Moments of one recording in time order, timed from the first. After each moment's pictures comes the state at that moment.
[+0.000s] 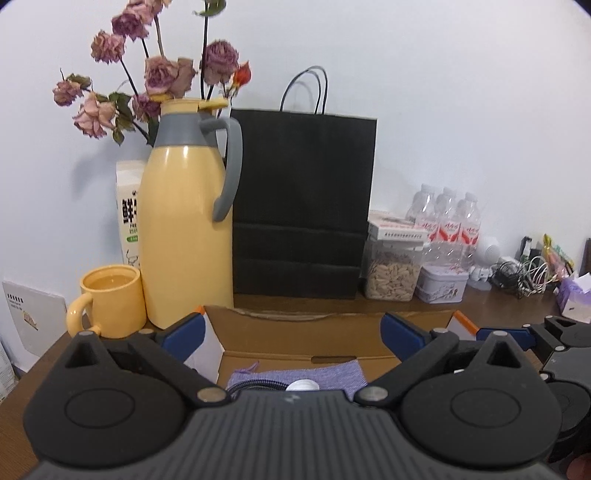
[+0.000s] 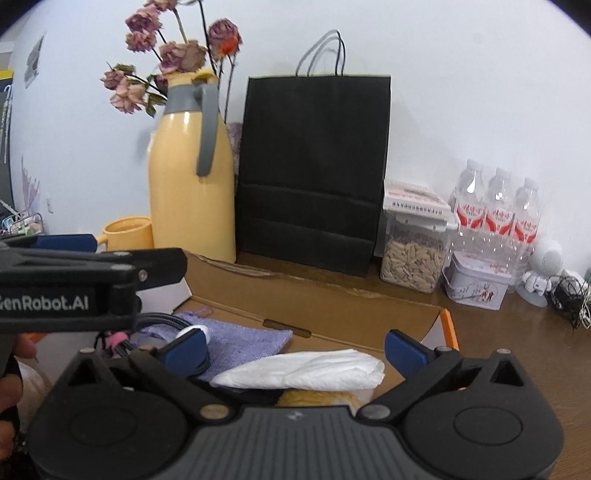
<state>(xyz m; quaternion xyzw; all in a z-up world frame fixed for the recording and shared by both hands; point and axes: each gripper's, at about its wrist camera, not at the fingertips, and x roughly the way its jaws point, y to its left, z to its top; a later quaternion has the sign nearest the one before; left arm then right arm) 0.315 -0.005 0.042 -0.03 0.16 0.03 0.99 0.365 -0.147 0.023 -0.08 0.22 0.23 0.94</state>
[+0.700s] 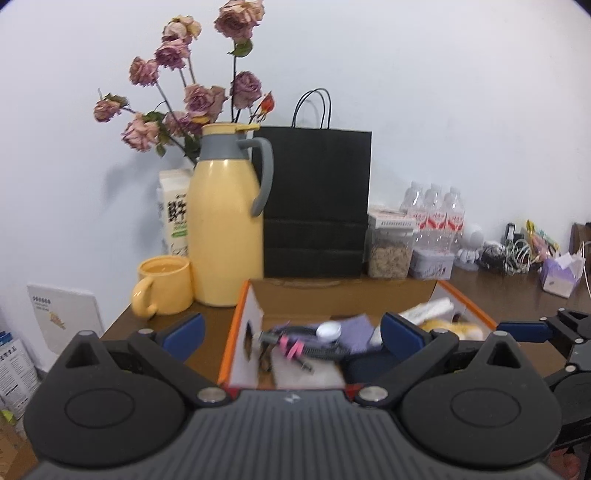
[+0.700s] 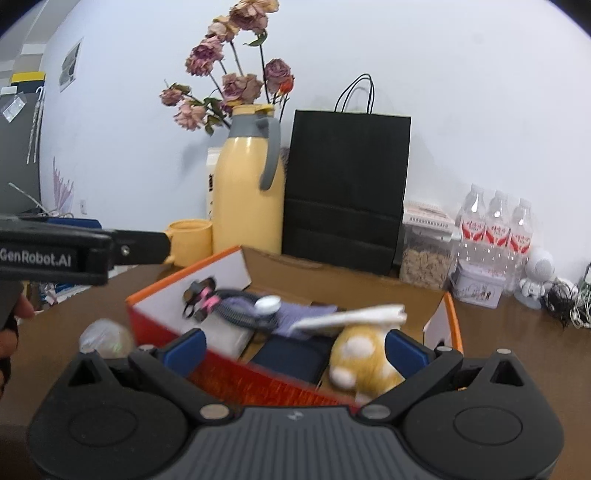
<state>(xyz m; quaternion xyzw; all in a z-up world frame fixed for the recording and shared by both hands) 0.195 0.019 0.053 -0.01 0.16 0.03 0.99 0.246 -0.163 0.035 -0.08 0.20 0.26 0.94</state>
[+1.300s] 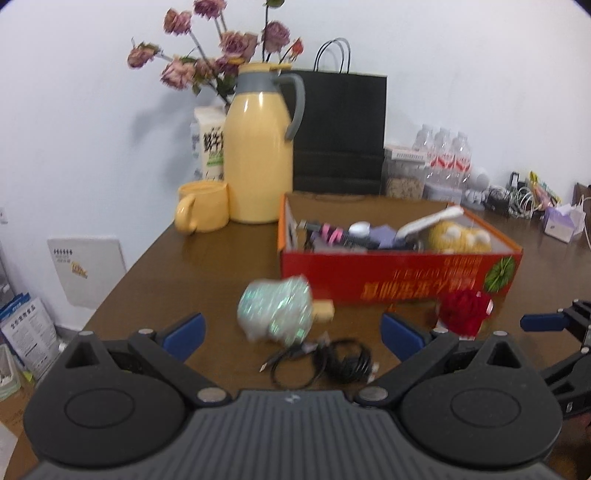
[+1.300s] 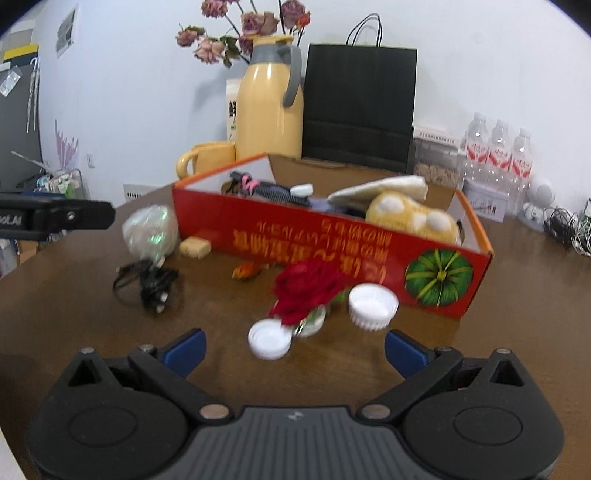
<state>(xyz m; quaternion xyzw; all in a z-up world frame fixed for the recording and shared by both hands) 0.116 0.057 0.003 -0.01 0.24 0.04 0.97 0.173 -0.170 -0.024 -0.09 0.29 0.25 0.92</state>
